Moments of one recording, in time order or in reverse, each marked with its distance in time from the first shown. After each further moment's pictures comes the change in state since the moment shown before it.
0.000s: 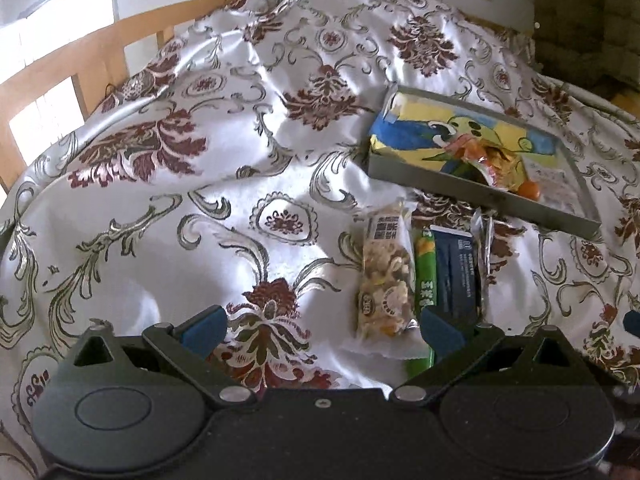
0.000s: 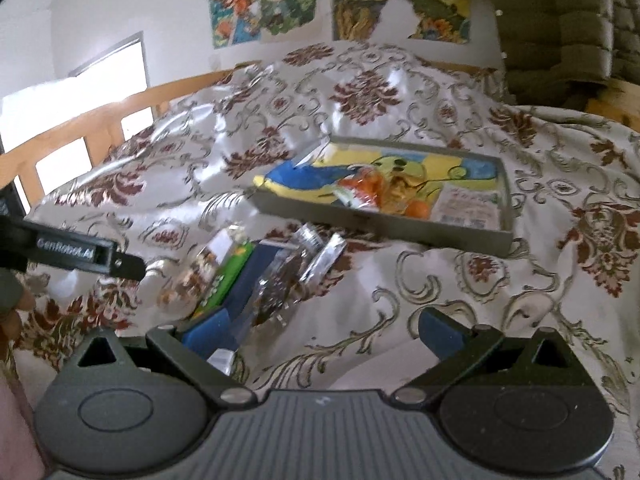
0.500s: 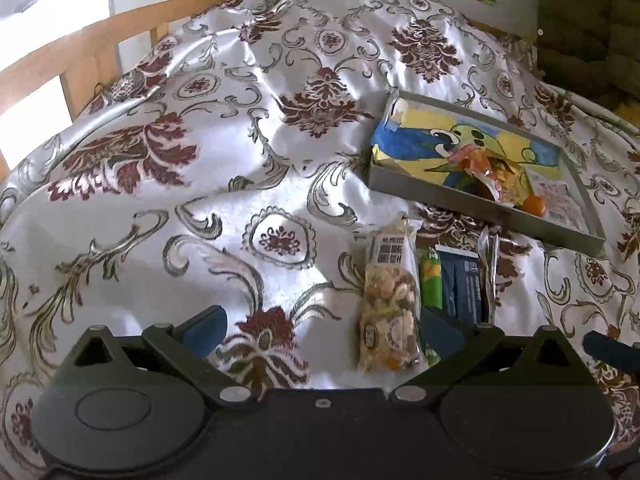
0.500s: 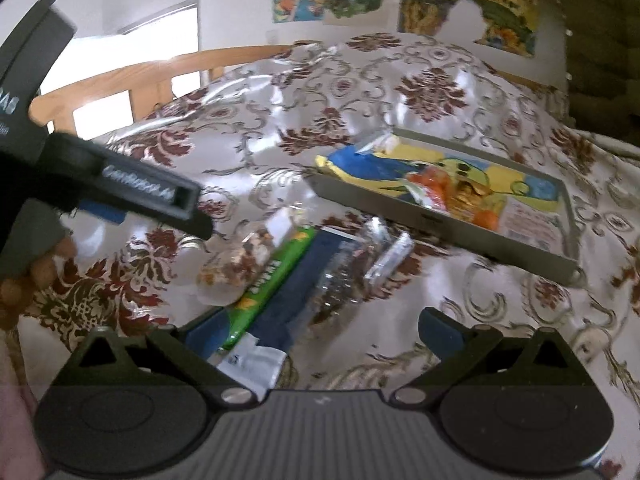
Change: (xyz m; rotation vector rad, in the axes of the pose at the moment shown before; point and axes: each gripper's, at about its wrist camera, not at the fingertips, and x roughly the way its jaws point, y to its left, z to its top) left arm 0.021 0.005 0.017 -0.006 -0.008 -0.030; right arm 0.031 0.046 0.003 -0.162 0.019 0.075
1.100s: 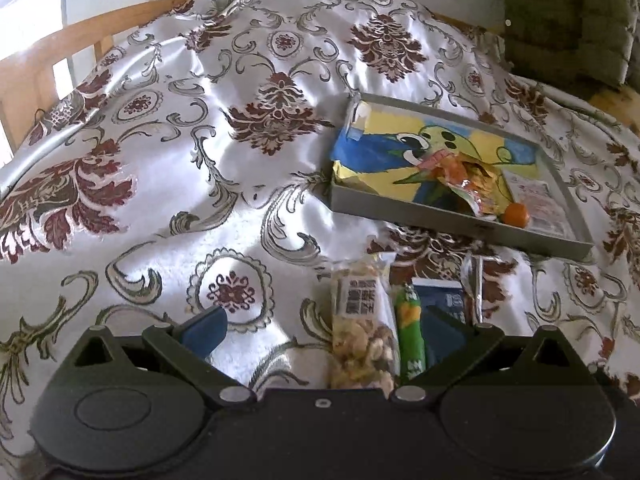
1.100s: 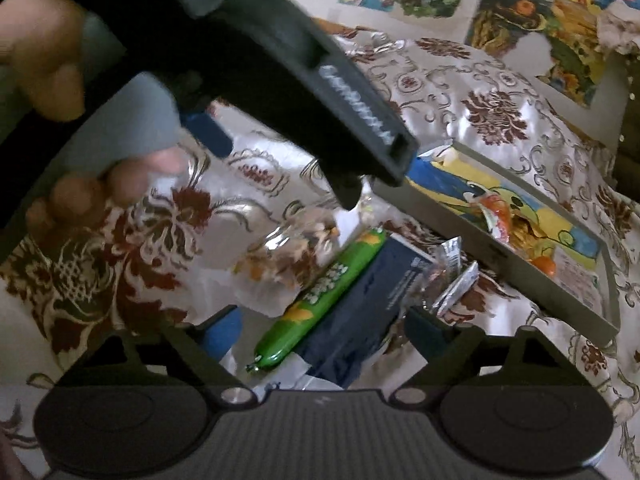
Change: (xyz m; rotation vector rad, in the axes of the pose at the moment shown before) left arm 0.041 -0.014 0.031 0.069 -0.006 -0.096; right arm 0.055 0.058 -0.002 -0.228 0.051 -0.021
